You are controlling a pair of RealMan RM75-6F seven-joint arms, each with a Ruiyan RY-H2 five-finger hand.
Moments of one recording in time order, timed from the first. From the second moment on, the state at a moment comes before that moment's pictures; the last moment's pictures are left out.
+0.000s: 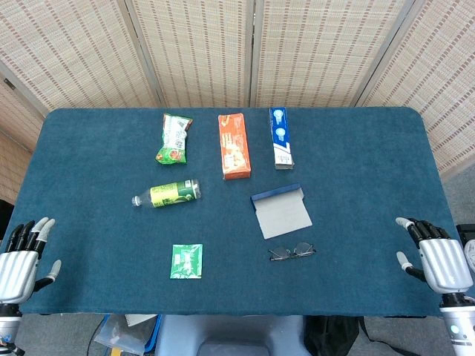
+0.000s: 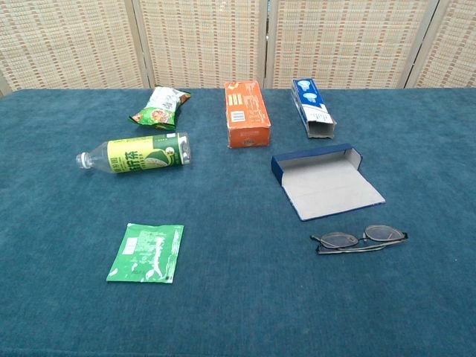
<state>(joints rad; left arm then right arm) -0.10 -1.14 -0.05 -1.62 1.47 1.47 0.17 0.08 -1.08 0.05 -1.66 -1.50 1.46 -0.11</state>
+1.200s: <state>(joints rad) -0.05 -1.14 -0.04 -1.63 1.49 1.55 0.11 0.30 -1.17 0.05 -1.69 -1.61 1.18 -0.24</state>
